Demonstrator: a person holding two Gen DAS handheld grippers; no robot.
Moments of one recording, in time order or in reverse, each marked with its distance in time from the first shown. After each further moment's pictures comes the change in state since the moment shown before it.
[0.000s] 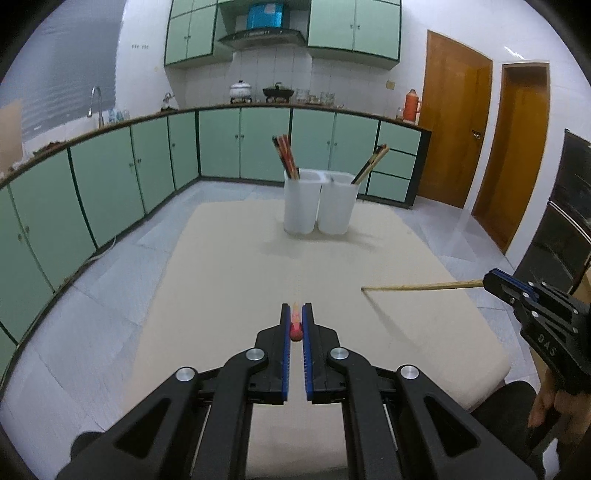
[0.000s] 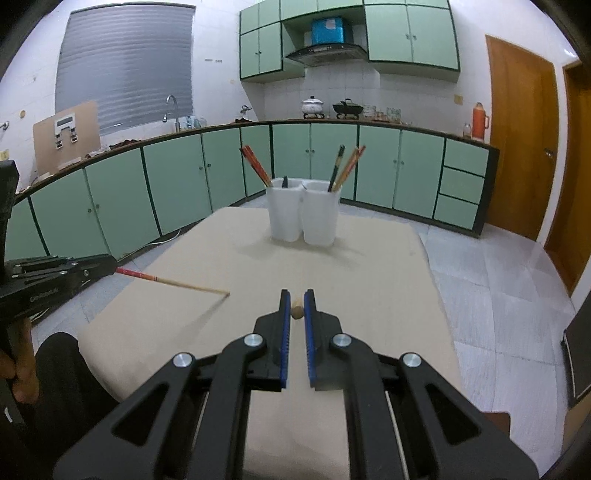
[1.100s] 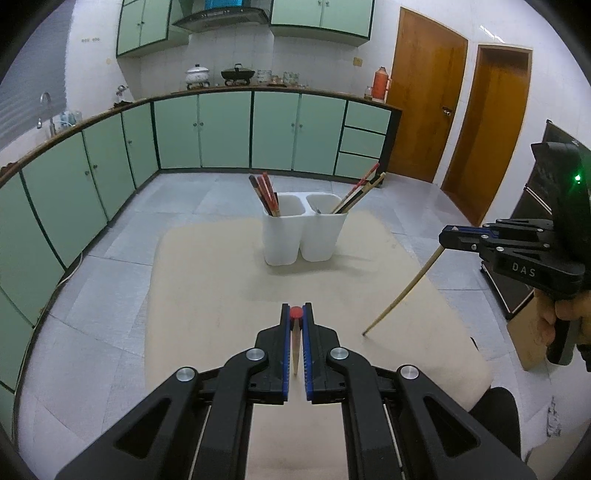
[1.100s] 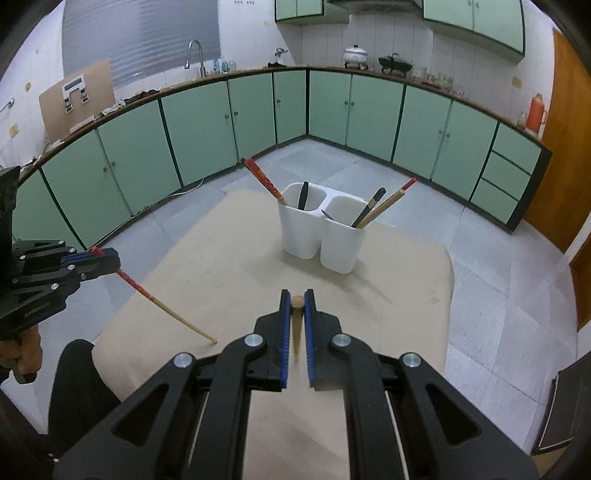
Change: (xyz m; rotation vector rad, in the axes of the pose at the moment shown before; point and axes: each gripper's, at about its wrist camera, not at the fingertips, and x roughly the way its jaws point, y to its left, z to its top) left arm 0.050 0.028 0.122 0.089 0.131 -0.155; right arm 0.092 -0.020 0.151 -0.098 0.299 0.125
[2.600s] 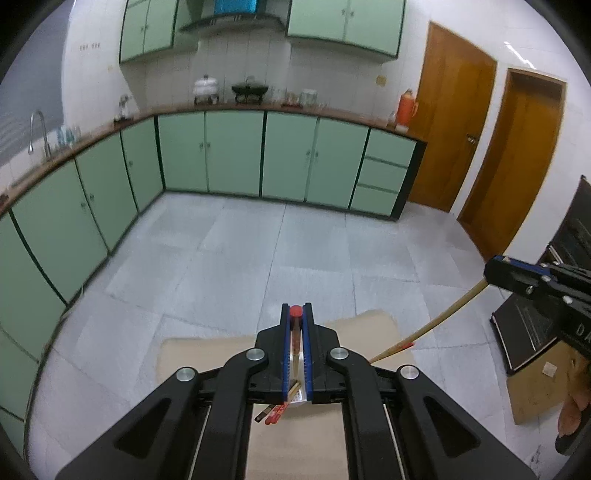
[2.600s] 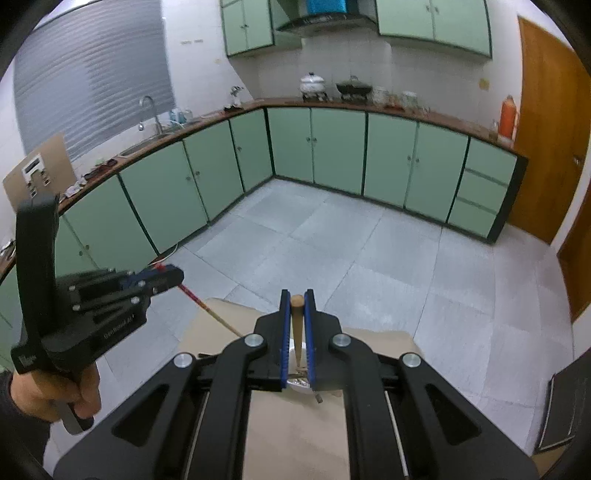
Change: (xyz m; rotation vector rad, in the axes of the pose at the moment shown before) left arm 0.087 0.025 0.267 -0.065 -0.004 0.040; right arm 0.006 -0.090 0.223 0.166 -0.073 -0.074
